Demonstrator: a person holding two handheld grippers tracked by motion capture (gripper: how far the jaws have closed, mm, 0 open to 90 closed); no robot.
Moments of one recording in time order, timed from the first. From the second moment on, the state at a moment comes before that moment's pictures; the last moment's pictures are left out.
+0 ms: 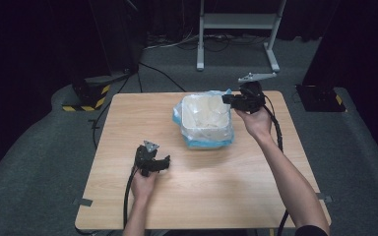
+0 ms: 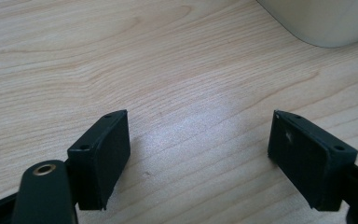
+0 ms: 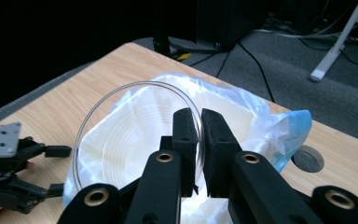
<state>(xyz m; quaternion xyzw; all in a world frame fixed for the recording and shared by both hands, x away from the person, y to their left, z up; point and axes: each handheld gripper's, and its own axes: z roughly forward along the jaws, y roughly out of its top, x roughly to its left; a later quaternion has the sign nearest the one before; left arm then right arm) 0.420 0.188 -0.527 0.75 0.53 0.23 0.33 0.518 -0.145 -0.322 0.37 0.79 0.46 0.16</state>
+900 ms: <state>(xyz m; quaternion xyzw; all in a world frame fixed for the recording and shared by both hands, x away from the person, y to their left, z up) 0.420 0.188 -0.527 0.75 0.53 0.23 0.33 0.541 -0.110 -0.364 0.37 0.81 0.42 0.15</state>
